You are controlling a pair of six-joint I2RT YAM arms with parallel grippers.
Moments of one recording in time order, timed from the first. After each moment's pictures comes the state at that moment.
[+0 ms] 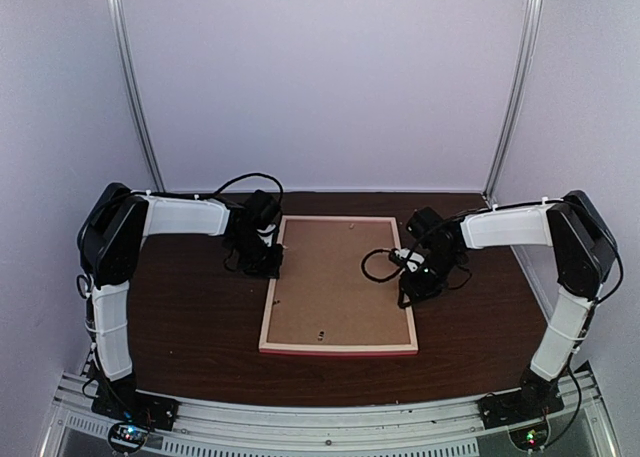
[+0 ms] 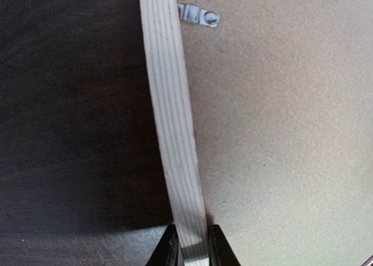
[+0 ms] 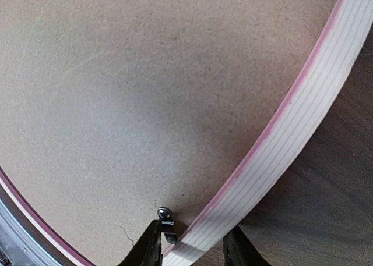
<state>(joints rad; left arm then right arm) -0.62 2.05 1.44 -0.60 0.08 -0.48 0.53 1.80 1.12 -0.68 -0.25 0.11</state>
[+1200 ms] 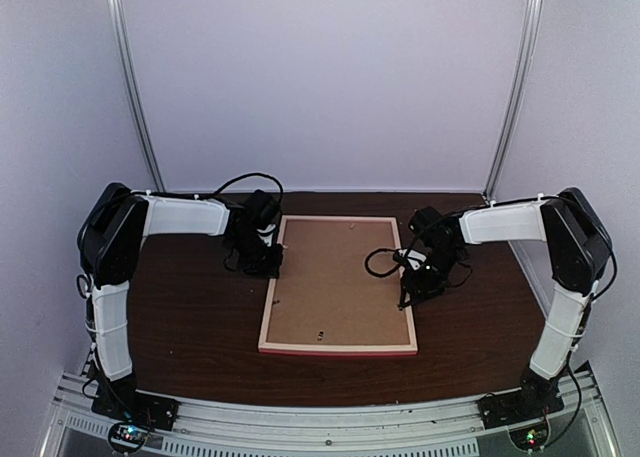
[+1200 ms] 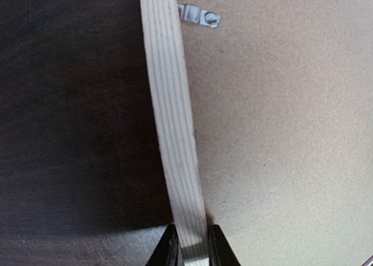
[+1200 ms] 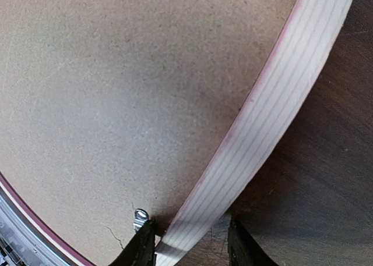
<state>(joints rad) -0.62 2.05 1.44 -0.59 0.08 -0.48 0.49 1.84 1.15 -0.73 -0.27 0.13</state>
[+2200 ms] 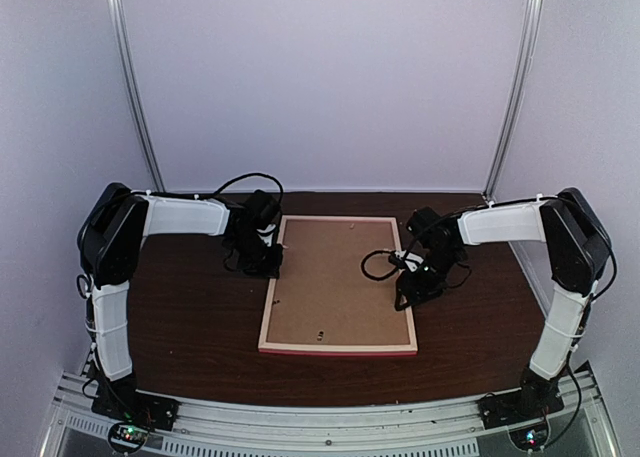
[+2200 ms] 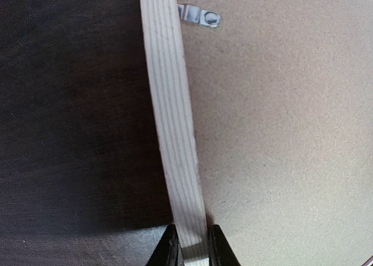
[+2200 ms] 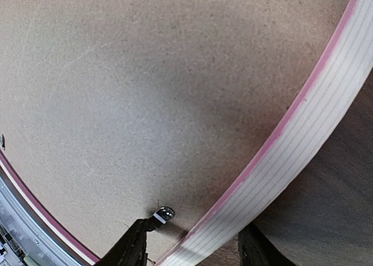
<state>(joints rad) -0.62 2.05 1.45 -0.59 0.08 -0.48 0.51 1.84 1.16 -0.73 -0.32 0.10</state>
